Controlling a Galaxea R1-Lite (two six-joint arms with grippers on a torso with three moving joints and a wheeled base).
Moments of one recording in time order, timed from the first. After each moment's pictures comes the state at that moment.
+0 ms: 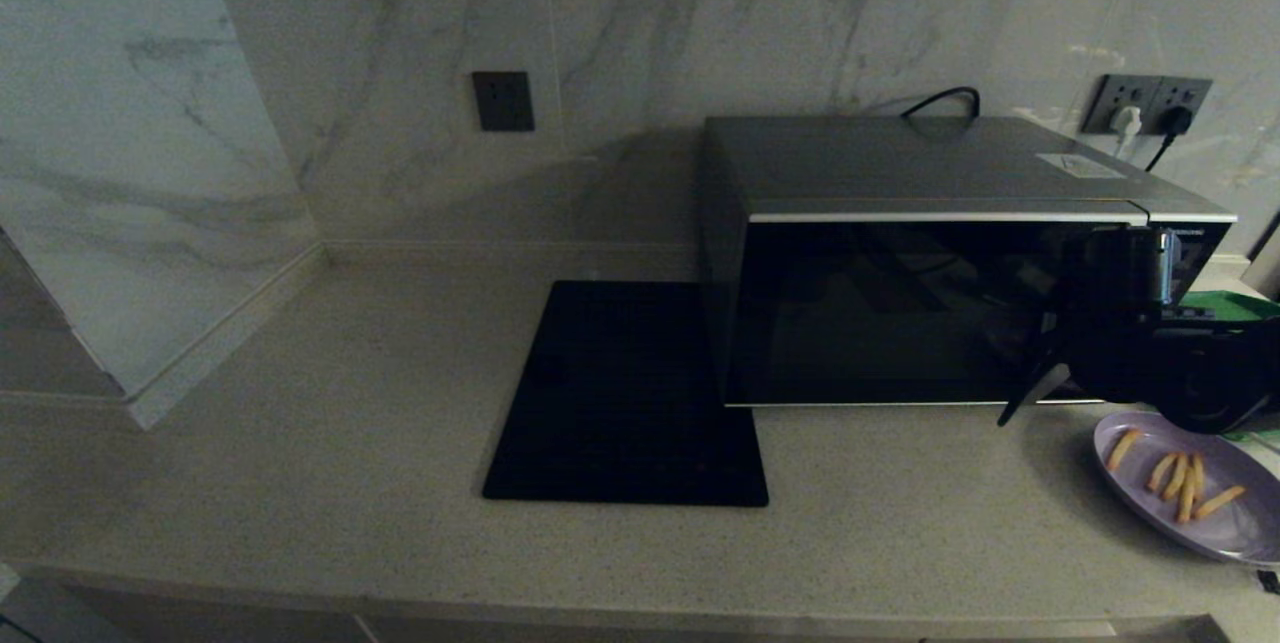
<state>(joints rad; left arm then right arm) 0.00 0.00 0.00 -0.01 0.02 -0.06 -0.01 1.95 -1.01 -0.51 -0.77 0.05</state>
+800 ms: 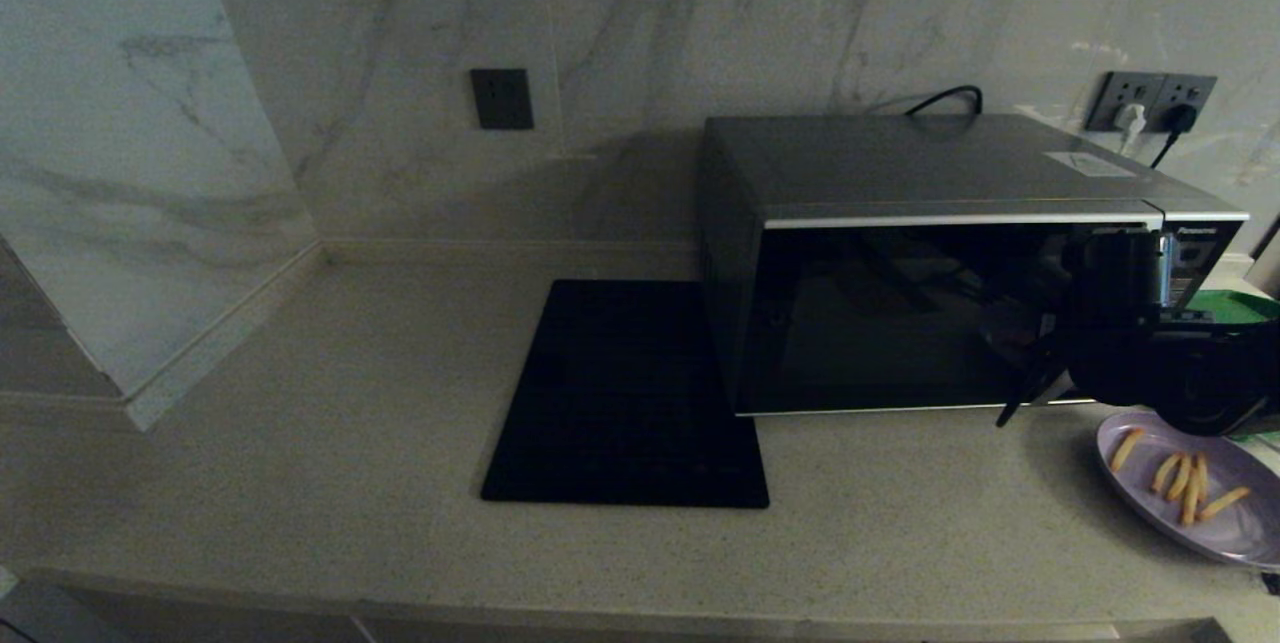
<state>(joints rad) 0.00 0.00 0.00 -0.01 0.02 -0.07 -0.01 1.95 -1.01 -0.52 -0.75 0.06</state>
